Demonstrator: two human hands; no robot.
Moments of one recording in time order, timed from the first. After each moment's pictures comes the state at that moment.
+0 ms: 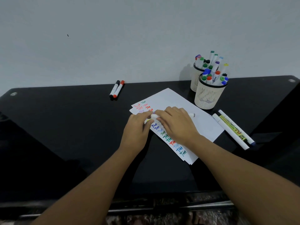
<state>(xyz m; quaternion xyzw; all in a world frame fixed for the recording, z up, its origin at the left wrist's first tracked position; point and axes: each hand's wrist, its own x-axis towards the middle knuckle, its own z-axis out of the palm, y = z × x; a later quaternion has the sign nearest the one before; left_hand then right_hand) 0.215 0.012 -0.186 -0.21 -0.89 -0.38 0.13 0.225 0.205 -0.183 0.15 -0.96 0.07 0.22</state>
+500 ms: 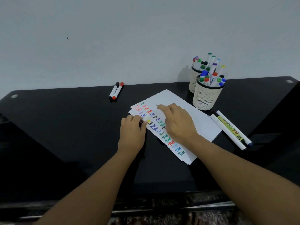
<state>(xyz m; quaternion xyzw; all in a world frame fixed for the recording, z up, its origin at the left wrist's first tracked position) 0.212 0.014 -0.190 -0.10 -0.93 -0.33 0.13 0.229 0.205 -0.173 0.09 -0.97 0.09 0.21</state>
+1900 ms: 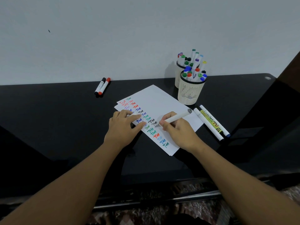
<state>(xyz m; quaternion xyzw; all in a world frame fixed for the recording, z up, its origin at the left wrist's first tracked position) 0.212 0.020 -0.195 -0.19 -0.95 -0.24 0.11 0.299 0.239 -0.162 -0.03 -0.85 0.52 0.04</state>
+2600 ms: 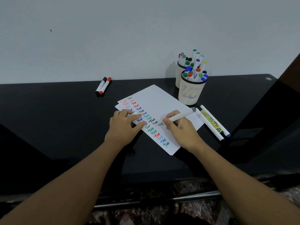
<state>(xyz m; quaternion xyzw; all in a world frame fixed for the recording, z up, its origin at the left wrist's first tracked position) 0.212 0.020 -0.195 -0.18 -0.95 -0.25 0.10 0.300 0.241 -0.163 -0.05 -0.86 0.51 0.07</state>
